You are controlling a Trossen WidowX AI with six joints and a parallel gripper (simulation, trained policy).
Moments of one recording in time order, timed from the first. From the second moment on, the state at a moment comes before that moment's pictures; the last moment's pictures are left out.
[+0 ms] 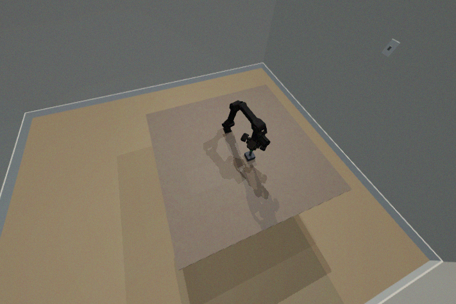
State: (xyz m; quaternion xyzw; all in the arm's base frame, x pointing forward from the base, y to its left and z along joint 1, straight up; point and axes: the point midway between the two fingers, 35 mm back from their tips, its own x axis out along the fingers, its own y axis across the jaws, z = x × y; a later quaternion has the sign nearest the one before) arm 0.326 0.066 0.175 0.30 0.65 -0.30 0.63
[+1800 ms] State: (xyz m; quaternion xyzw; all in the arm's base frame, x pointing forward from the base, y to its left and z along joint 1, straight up) arm 0.328 0.066 0.112 0.26 0.69 -0.27 0.62
